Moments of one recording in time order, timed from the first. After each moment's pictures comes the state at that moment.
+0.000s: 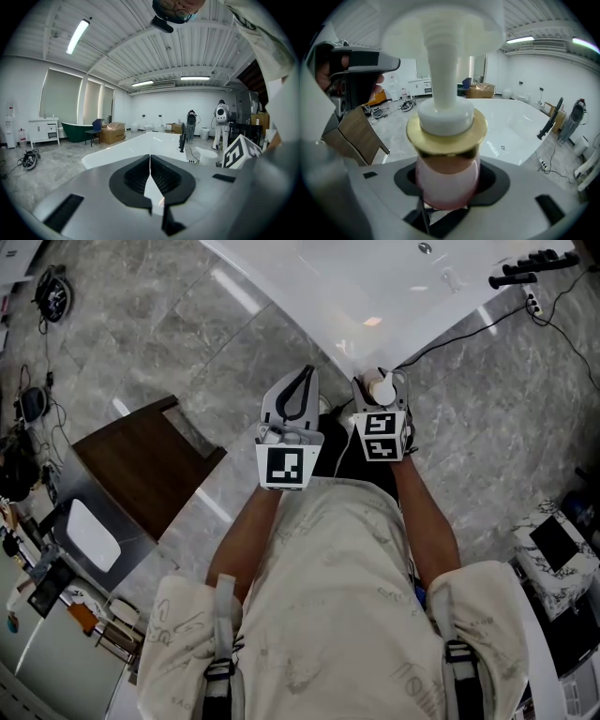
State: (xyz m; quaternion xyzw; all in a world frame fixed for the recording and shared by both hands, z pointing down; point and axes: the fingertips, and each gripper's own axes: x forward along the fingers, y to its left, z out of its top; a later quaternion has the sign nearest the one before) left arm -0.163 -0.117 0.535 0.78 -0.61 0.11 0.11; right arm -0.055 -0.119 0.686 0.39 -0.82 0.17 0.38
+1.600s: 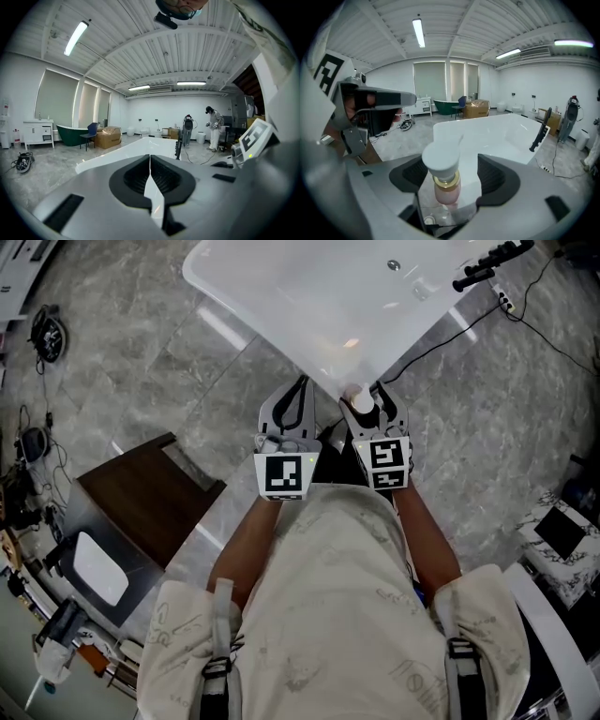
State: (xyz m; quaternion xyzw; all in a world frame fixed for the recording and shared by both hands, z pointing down) left arm -0.142 -0.128 0.492 0.80 -0.58 0.10 0.09; right arm -0.046 -0.117 0.588 0.42 -0.85 0.15 0.28
